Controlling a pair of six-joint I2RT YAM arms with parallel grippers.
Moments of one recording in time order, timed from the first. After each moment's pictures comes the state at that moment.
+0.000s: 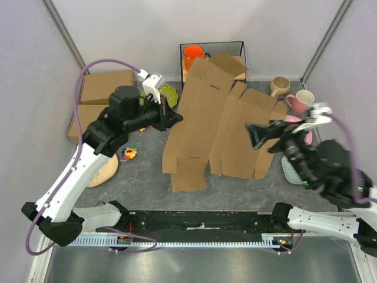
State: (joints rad) left arm -0.59 1.16 1.39 -0.60 0.24 -0.34; right arm 1.10 0.74 1.23 -0.54 0.72 0.41
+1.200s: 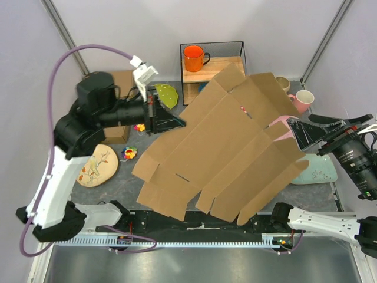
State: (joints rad) left arm -0.65 1.19 1.88 -0.86 0.66 -0.32; right arm 1.10 0.70 1.67 -0.82 0.68 0.37
